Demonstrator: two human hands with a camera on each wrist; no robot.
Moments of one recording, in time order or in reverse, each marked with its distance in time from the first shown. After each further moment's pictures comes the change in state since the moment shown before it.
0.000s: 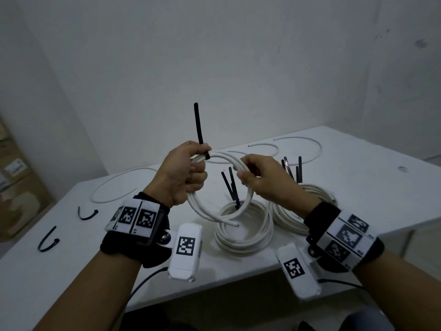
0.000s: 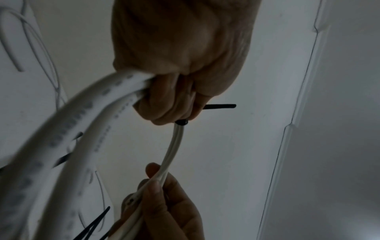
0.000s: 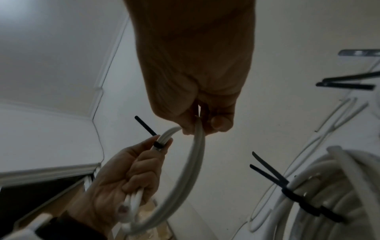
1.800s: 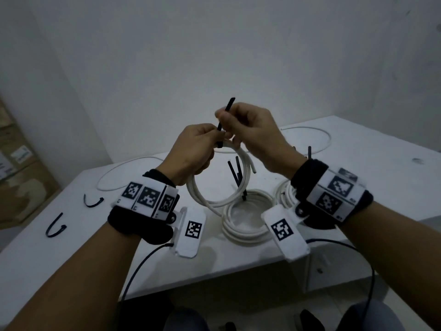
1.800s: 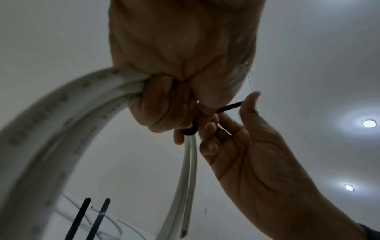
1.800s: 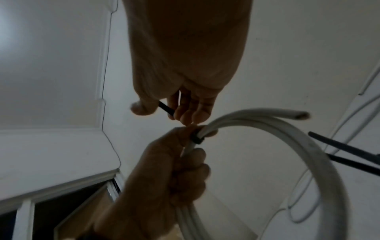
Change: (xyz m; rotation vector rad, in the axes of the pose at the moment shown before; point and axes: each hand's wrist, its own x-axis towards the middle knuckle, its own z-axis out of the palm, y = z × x) left_hand 0.003 0.004 0.007 0.492 0.008 0.330; right_hand 0.041 -0.041 0.009 0.421 0.080 -0.242
